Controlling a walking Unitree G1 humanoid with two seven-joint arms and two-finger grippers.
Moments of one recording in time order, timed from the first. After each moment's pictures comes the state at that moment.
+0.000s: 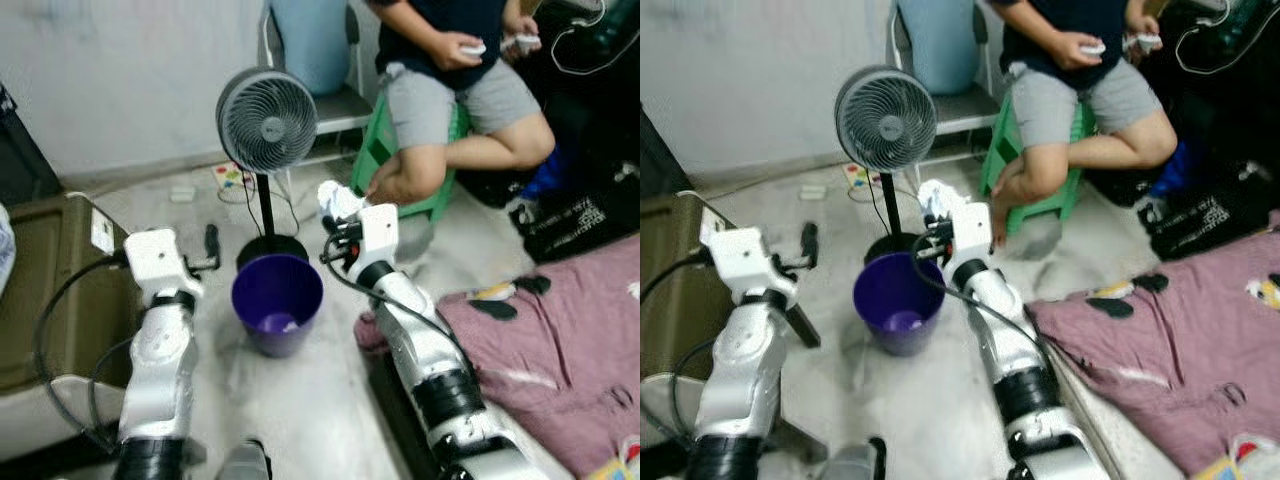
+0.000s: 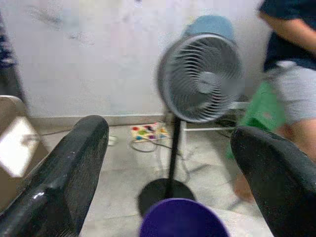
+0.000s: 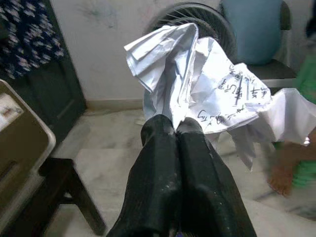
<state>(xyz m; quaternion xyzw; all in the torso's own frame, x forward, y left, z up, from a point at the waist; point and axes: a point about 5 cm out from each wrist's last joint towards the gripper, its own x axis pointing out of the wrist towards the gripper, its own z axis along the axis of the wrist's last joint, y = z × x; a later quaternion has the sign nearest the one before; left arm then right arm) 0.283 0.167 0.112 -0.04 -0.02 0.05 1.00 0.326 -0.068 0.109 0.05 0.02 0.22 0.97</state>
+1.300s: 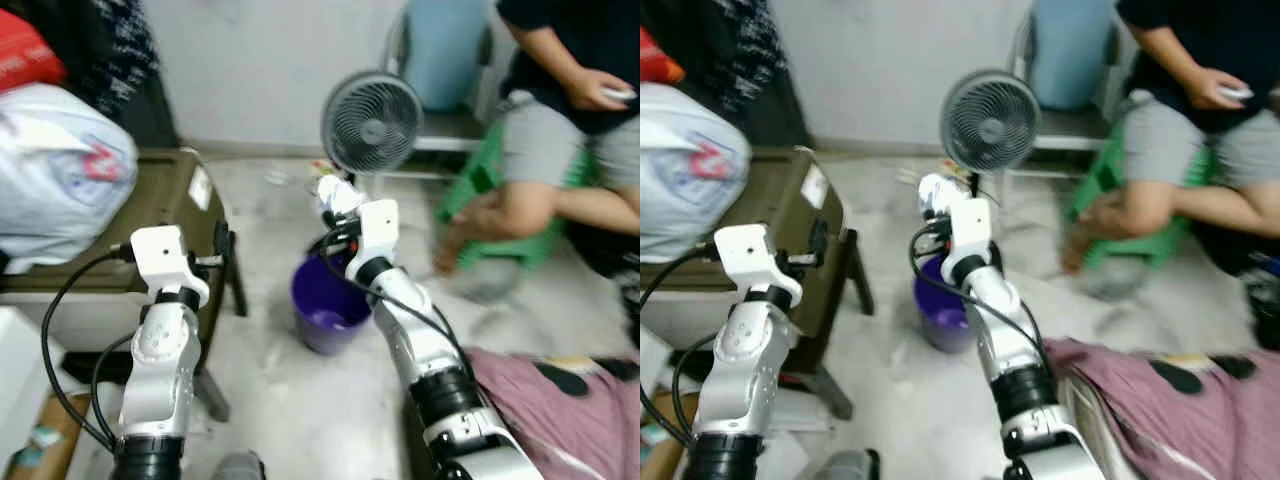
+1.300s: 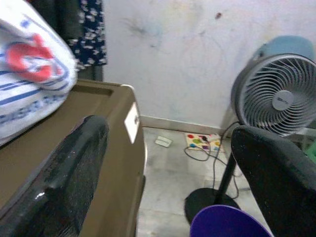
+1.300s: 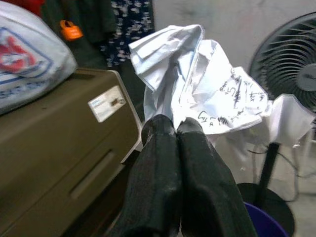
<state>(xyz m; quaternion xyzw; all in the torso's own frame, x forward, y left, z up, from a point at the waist) 0.282 0.163 0.112 -0.05 -0.03 0.02 1.00 0.327 -0.063 0.113 0.05 0.01 0.22 0.97</state>
